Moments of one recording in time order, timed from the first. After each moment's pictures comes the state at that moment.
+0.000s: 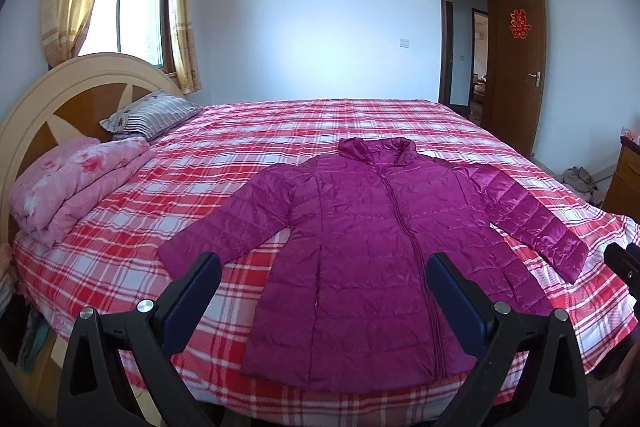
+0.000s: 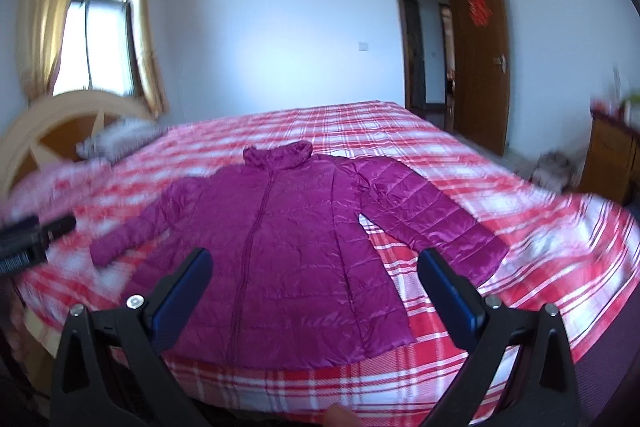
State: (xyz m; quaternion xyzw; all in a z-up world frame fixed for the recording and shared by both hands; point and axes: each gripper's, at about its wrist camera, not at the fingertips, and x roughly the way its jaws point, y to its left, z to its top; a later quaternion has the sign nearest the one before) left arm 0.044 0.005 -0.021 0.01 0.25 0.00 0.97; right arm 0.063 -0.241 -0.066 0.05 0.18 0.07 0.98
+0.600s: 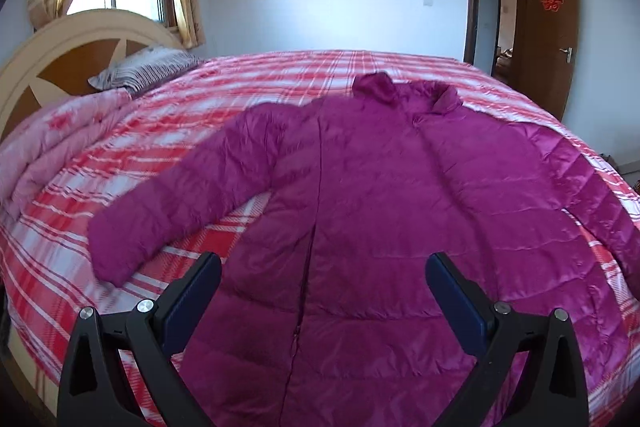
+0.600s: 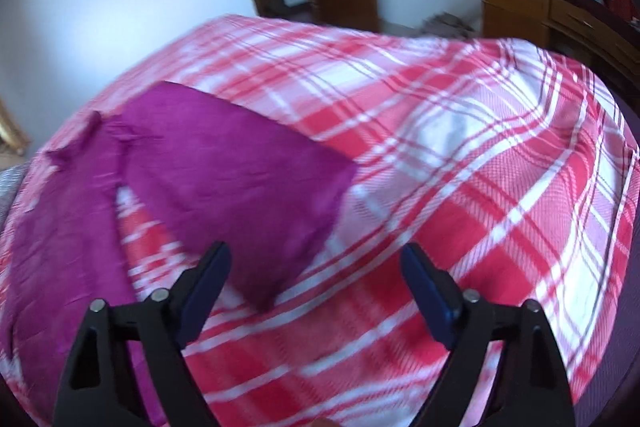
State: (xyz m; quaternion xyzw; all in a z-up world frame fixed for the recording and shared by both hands) left arm 0.180 -0.003 -0.132 0.00 0.32 0.04 0.95; right arm 0.199 -0.450 -0.178 0.18 0.36 -0.15 0.90
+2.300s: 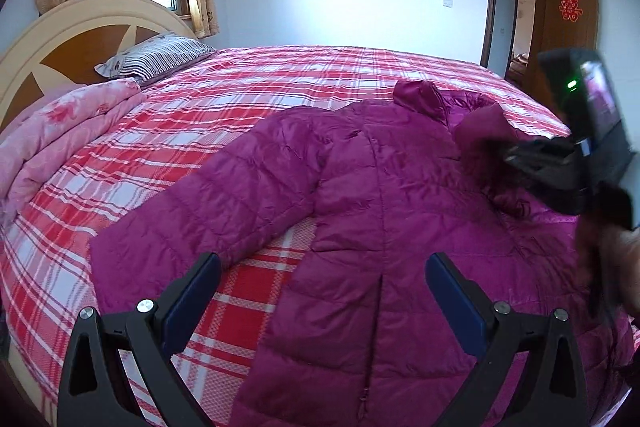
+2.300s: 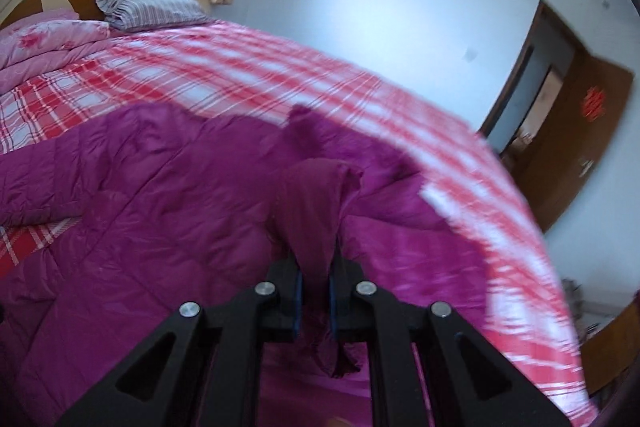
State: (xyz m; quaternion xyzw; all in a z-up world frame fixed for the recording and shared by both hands) left arm 0.221 0.051 -0.123 -0.02 0.33 0.06 0.94; right arm 0.380 -0.071 -0.110 -0.22 0.26 0.14 0.93
